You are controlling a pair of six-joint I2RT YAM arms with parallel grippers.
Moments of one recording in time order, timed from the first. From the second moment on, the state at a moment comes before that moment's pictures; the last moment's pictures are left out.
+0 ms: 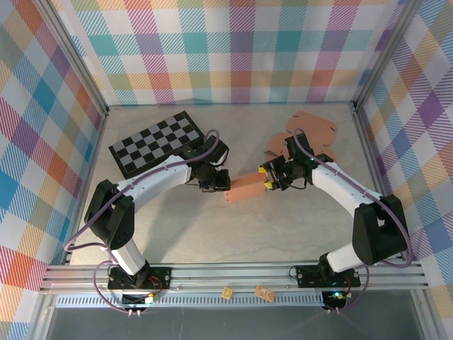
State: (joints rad) left arm -0.69 1.69 1.32 -0.82 0.22 -0.66; right arm 0.37 1.47 0.99 -0.52 -0.48 1.43
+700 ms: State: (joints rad) left arm -0.63 1.53 1.10 -0.46 0.28 -1.18; right arm 0.37 1.47 0.98 -0.51 -0.47 1.40
